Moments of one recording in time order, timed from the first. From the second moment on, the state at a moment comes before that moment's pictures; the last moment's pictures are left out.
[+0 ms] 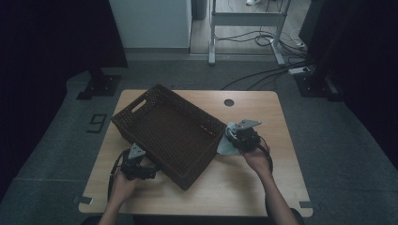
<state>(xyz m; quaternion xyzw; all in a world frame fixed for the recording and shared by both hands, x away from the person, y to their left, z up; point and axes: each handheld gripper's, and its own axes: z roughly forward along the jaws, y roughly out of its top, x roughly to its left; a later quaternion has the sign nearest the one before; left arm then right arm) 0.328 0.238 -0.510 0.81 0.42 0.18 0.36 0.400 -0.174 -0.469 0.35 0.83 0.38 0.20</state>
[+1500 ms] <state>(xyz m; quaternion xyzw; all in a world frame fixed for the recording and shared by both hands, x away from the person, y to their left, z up) 0.328 0.237 -0.511 0.81 0.42 0.18 0.36 0.344 -0.133 -0.466 0.25 0.87 0.41 0.15</state>
